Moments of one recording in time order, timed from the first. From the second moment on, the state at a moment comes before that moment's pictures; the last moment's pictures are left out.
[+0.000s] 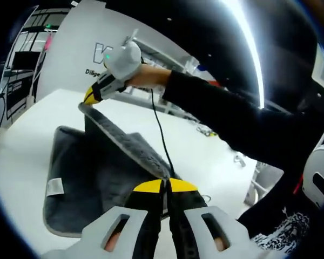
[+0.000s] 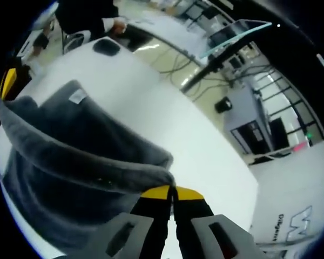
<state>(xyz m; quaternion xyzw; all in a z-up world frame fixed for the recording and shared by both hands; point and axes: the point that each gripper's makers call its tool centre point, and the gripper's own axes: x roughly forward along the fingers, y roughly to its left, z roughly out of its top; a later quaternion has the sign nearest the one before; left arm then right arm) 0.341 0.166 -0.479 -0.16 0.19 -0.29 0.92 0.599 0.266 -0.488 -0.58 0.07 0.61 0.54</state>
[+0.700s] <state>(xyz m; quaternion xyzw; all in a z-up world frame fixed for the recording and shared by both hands) 0.348 0.119 -0.467 -0.14 0.18 -0.34 0.91 0.604 0.216 -0.479 -0.58 0.08 0.58 0.57</state>
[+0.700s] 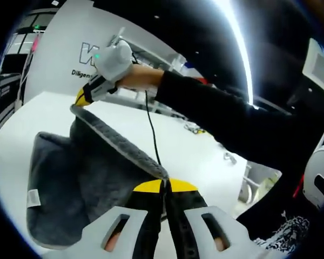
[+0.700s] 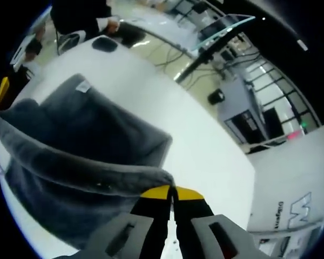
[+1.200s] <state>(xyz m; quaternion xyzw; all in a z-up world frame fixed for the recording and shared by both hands) 0.354 0.090 -0.464 -0.13 0.18 -0.37 0.90 0.612 0.182 -0.479 -0.58 0.09 0.56 0.59</state>
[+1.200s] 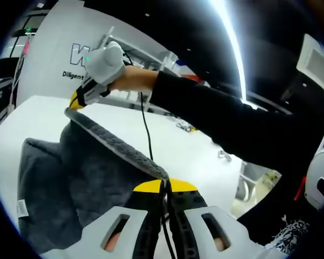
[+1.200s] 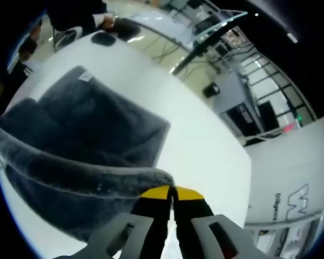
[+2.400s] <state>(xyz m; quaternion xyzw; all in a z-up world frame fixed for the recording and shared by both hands) 0.359 -0.034 -0.448 -0.10 0.17 -0.45 0.87 0.636 0.049 -0.469 -0.56 0.12 0.51 0.64</state>
